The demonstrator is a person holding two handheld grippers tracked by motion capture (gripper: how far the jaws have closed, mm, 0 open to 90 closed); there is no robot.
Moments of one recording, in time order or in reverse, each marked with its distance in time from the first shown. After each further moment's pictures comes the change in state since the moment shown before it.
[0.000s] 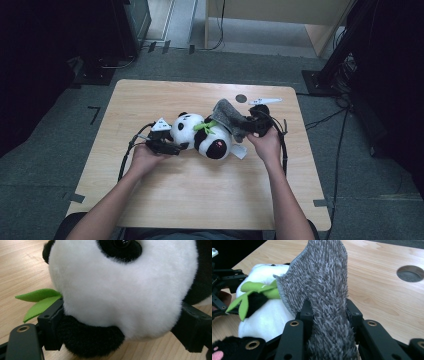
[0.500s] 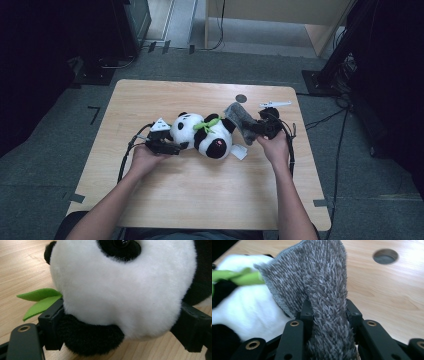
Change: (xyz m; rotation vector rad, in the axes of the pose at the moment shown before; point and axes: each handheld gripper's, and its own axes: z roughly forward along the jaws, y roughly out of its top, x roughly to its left) left arm 0.000 -0.002 -0.001 -0.018 0.000 -0.016; right arm -0.027 -0.017 -0.010 0.040 -0.096 0.067
